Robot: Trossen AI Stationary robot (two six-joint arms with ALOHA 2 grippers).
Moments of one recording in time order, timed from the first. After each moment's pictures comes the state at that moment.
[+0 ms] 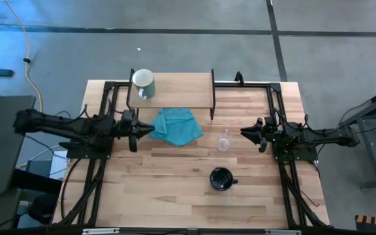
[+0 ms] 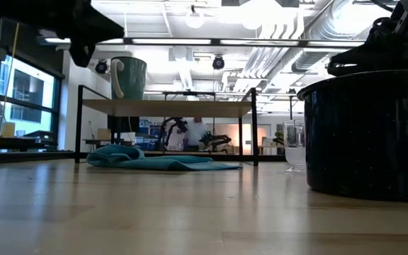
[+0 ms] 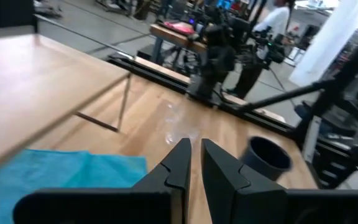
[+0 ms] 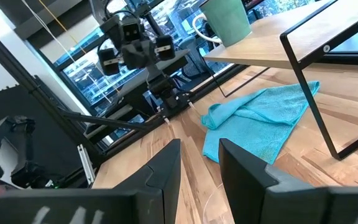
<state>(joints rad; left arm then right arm) 0.02 0.62 0.38 0.08 -0.26 -0.37 0.07 0.05 0.01 0.04 0.21 0.55</state>
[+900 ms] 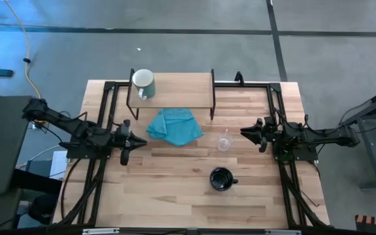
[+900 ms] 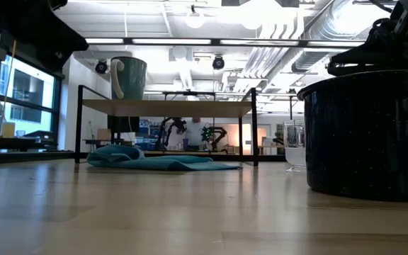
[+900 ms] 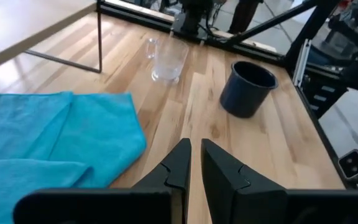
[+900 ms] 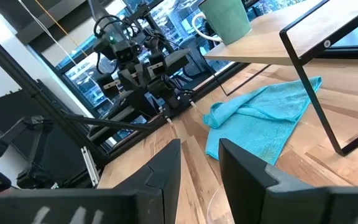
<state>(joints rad) -0.29 0.52 0.38 -0.25 -0.44 -0.43 0.07 0.05 0.01 0.04 0.21 0.58</state>
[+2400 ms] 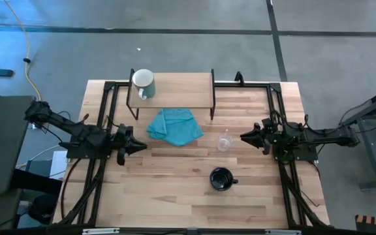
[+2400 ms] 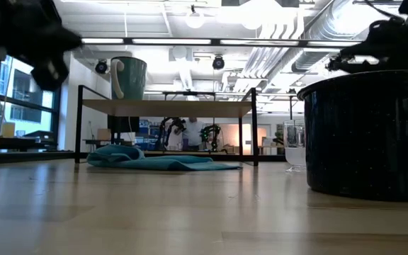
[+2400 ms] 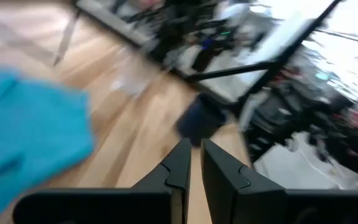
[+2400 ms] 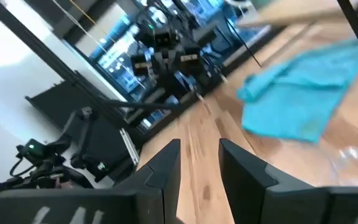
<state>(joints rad) -0.30 0.40 0.14 0.11 -0.35 -0.61 0.07 0.05 0.01 0.05 0.05 0.70</state>
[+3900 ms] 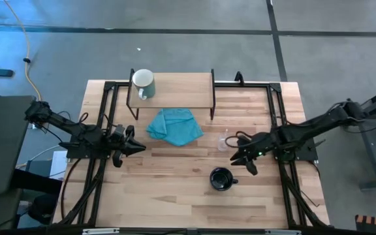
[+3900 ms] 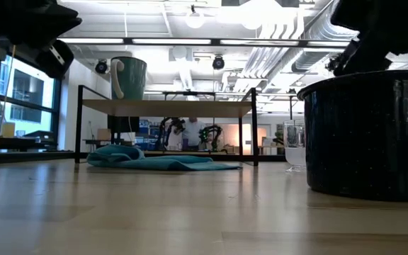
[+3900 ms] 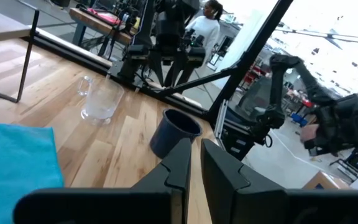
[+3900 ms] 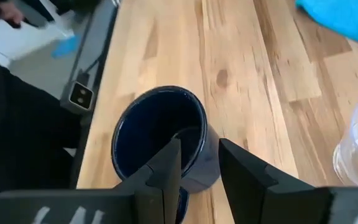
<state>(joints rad) -0.30 0.40 0.14 0.21 -0.28 -0.49 0.29 0.93 0.51 -0.19 -0.08 0.50</state>
